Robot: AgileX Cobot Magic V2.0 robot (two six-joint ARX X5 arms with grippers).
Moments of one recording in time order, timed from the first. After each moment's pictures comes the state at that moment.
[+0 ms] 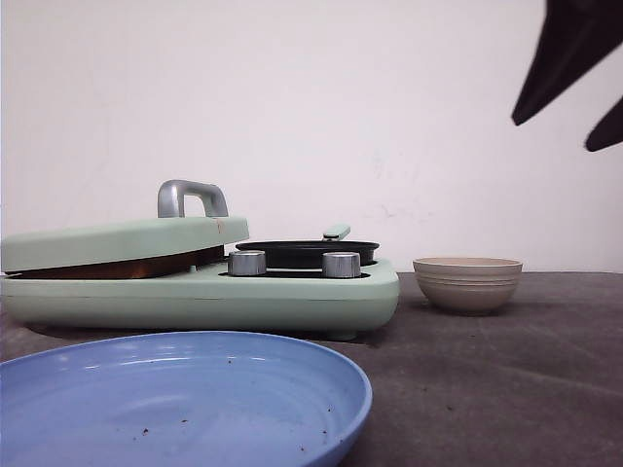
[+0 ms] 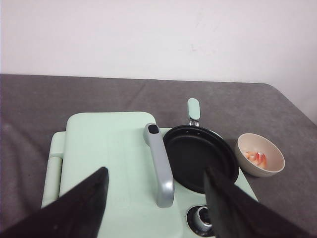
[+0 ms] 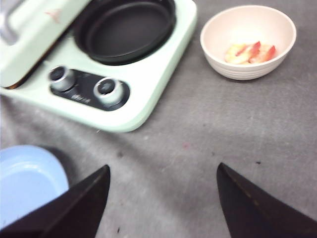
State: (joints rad) left arm -0.07 0.86 1.00 -0.43 0.34 -0.14; right arm 0.51 0.80 0.67 -0.46 0.00 0.36
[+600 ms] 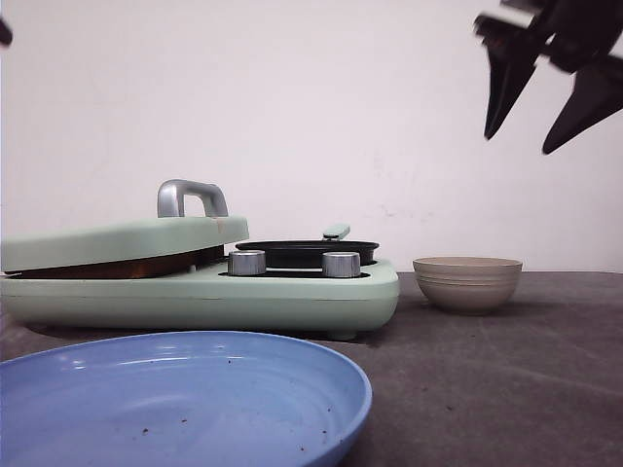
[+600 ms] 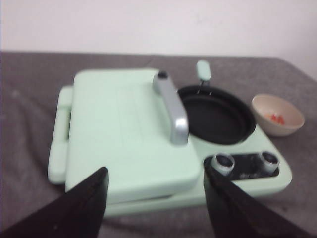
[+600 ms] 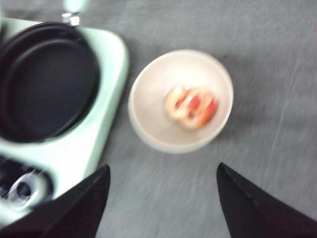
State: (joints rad) left arm -0.07 0.55 0.58 -0.33 0.31 -0.08; right arm 0.17 1.52 1.36 -0.70 -0.18 0.18
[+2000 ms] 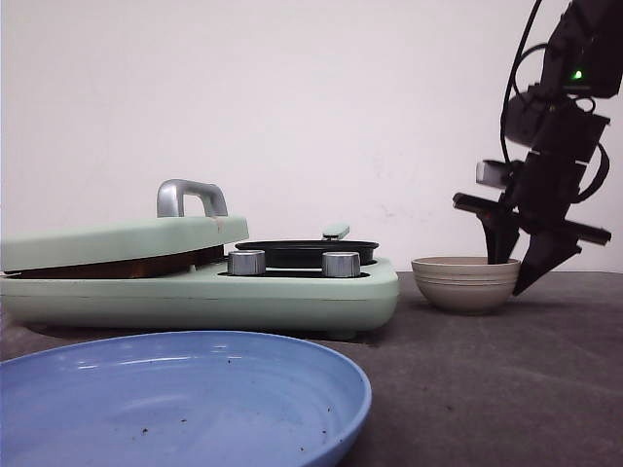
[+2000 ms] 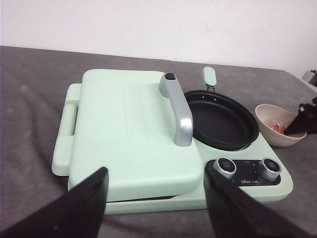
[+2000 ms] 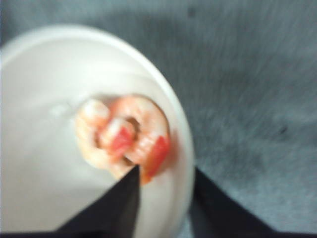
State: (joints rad) left arm -0.07 0.49 0.55 -0.30 0.29 -0.14; right arm 0.08 2.06 1.56 -0.67 -0.26 0.19
